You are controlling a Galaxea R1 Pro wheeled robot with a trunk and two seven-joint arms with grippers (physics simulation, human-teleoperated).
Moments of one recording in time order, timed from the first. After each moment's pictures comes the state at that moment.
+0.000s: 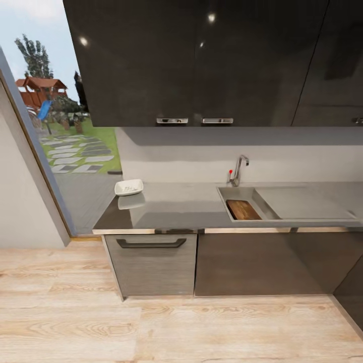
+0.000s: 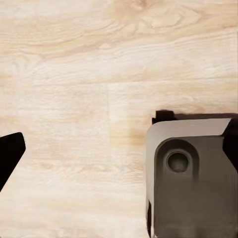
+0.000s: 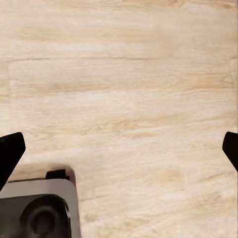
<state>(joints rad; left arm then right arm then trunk) -0.32 0.08 -0.09 0.08 0.03 -0.11 0.08 -0.13 -0.06 -0.22 -0.02 0.23 -0.55 -0.23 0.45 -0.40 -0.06</state>
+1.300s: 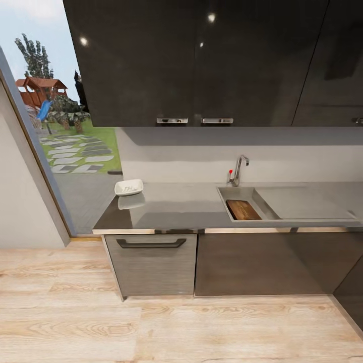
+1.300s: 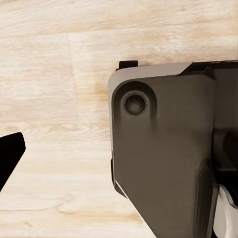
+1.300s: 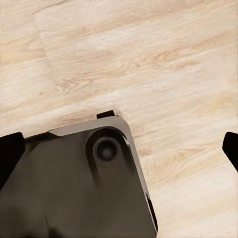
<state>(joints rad) -0.22 -0.01 -0.09 0.07 0.04 -0.06 0.08 -0.06 0.01 -0.23 -0.06 -0.04 -0.38 -0.06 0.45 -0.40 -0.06</state>
